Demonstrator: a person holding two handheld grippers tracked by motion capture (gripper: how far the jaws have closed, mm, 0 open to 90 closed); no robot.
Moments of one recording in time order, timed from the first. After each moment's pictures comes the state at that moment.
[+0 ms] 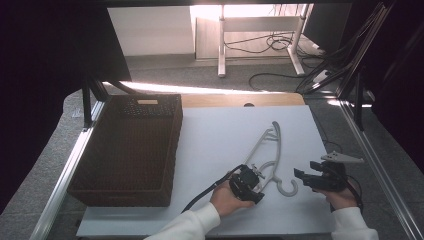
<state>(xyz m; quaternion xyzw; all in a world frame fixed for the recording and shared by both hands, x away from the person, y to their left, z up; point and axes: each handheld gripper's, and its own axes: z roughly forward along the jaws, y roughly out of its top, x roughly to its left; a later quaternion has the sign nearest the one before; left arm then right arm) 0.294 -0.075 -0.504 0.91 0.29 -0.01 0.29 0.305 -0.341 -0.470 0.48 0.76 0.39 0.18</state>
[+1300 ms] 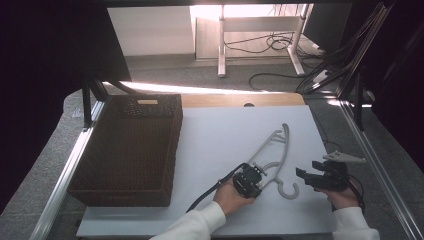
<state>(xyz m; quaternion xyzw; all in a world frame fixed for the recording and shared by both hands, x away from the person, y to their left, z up) 0.304 -0.083 -0.508 0.91 0.33 -0.02 0.26 0.305 -0.346 -0.469 0.49 0.76 0.39 0.18</state>
